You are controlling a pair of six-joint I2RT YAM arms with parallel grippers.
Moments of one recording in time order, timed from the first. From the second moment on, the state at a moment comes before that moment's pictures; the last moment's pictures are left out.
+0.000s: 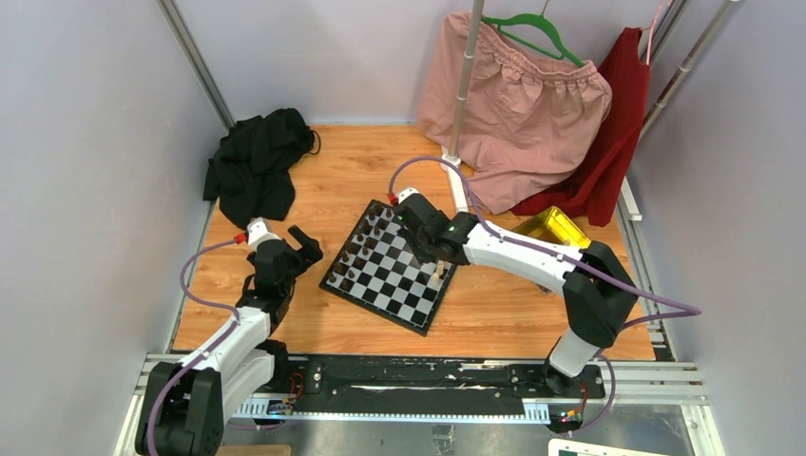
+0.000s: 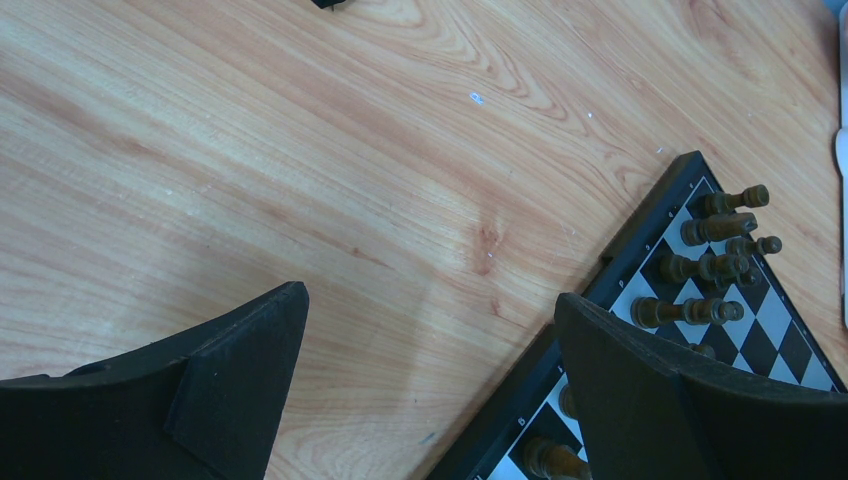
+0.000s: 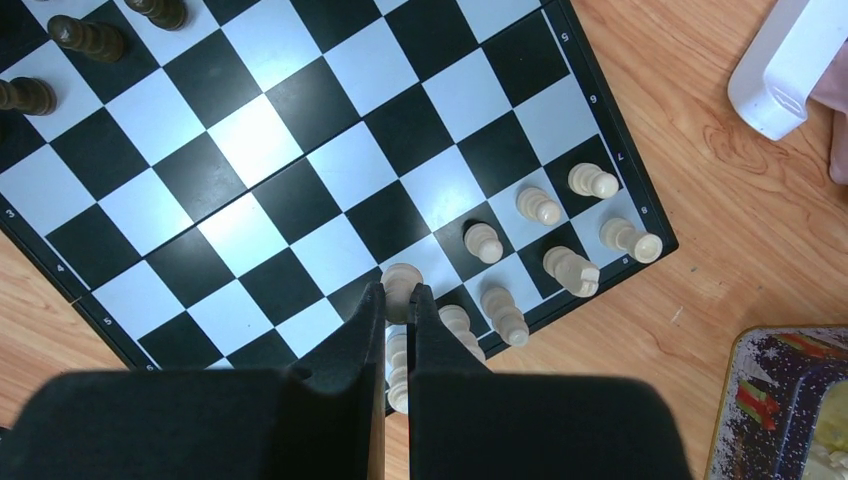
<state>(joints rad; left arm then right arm) -0.14 0.91 0.19 0.26 -0.25 -0.64 0.92 1.65 1.23 -0.53 0.25 0.20</state>
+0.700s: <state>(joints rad) -0.14 0.91 0.19 0.26 -0.25 -0.64 0.92 1.72 1.23 -0.53 0.26 0.21</state>
